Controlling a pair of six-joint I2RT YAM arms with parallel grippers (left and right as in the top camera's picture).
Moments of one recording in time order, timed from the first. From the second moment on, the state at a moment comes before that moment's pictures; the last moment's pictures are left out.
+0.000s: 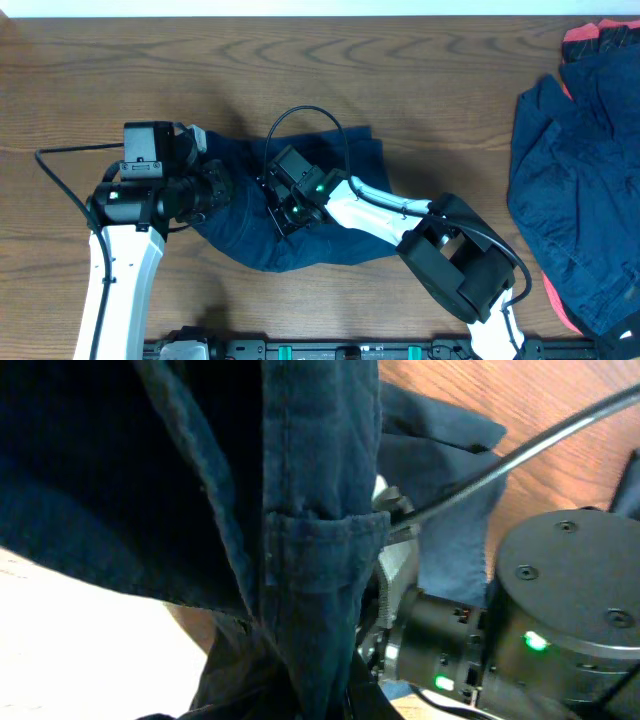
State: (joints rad) left arm 0.02 1.19 1.04 -0.97 0.39 -0.38; right arm 0.86 2.09 1.31 -0.34 -0.39 0.41
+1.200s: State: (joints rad) left arm 0.02 1.19 1.04 -0.86 0.43 -0.39; right arm 0.68 1.89 1.33 -0.78 -0.36 0.27
